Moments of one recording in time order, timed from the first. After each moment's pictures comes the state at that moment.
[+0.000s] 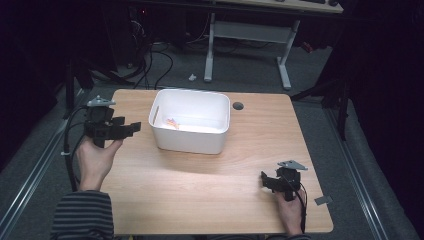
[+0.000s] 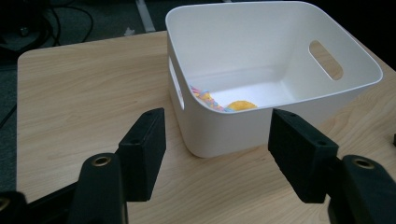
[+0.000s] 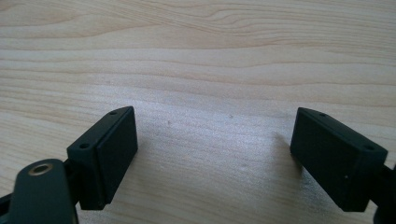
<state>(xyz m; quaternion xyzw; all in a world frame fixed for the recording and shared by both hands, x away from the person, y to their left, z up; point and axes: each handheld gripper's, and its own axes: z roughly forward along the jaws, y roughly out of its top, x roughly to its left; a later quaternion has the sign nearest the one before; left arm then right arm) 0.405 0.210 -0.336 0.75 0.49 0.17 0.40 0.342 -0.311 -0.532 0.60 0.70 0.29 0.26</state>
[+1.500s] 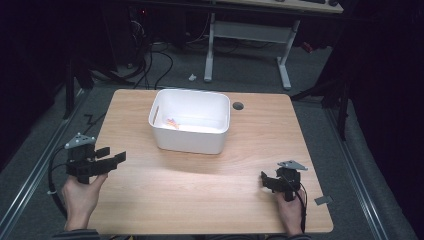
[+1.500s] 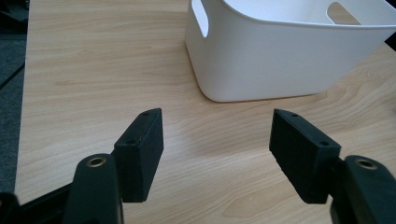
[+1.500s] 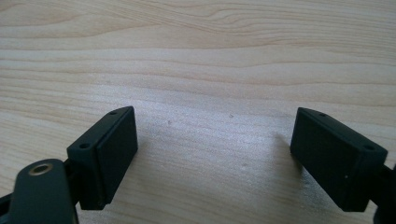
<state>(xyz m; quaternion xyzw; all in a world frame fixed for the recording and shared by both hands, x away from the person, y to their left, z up) 0.348 0.251 -0.401 0.72 0.53 0.15 0.42 0.341 -0.311 -0.532 0.60 0.70 0.29 0.26</state>
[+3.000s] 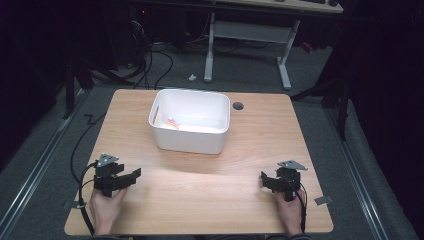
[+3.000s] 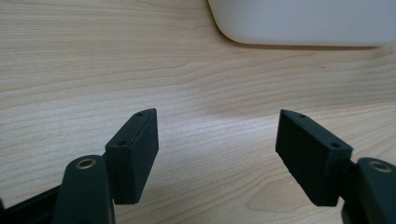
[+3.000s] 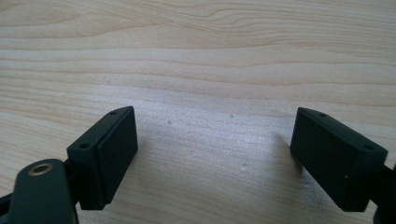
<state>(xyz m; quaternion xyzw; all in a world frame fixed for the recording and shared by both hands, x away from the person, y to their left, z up) 0.354 0.223 -0.496 0.73 0.55 0.16 0.38 0.341 -0.311 -0.532 0.60 0.70 0.28 0.26</state>
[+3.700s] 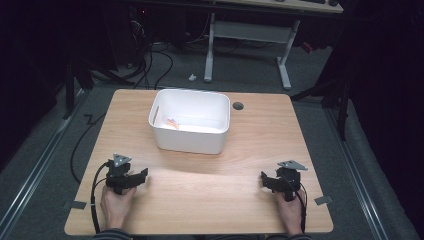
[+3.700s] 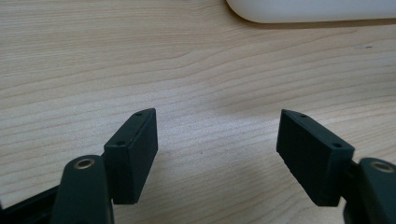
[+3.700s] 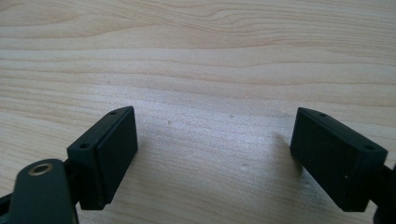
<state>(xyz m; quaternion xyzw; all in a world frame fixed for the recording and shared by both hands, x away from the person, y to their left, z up) 0.369 0.202 -0.522 0.74 0.54 0.19 0.34 0.341 -0.311 -0.532 0.60 0.70 0.28 0.26</state>
